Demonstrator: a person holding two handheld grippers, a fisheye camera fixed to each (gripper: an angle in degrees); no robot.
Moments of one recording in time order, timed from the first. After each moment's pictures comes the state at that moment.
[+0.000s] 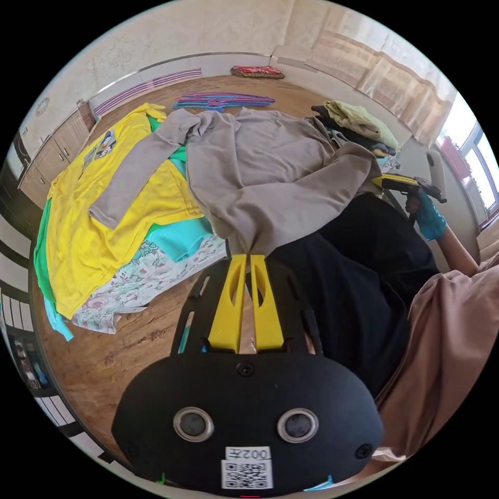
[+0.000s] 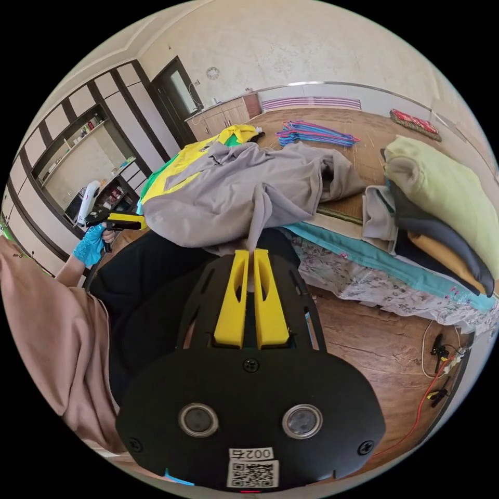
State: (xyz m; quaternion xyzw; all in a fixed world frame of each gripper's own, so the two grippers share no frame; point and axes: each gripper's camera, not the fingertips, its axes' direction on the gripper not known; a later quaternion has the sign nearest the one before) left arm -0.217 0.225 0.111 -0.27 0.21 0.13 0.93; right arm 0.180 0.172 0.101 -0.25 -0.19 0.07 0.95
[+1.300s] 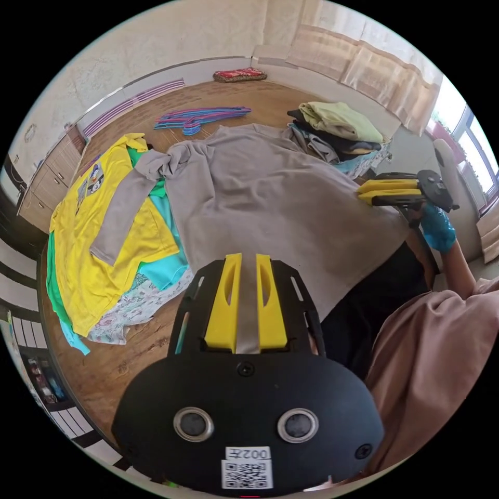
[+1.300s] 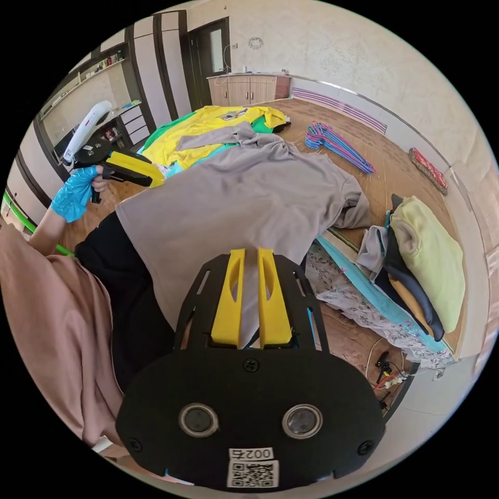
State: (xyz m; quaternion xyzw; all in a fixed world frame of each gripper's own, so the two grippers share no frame) left arm -0.112 0.203 0.095 -0.30 0.18 0.19 0.92; right arm 0.016 0.151 0.106 -0.33 -0.14 -0.08 0.93
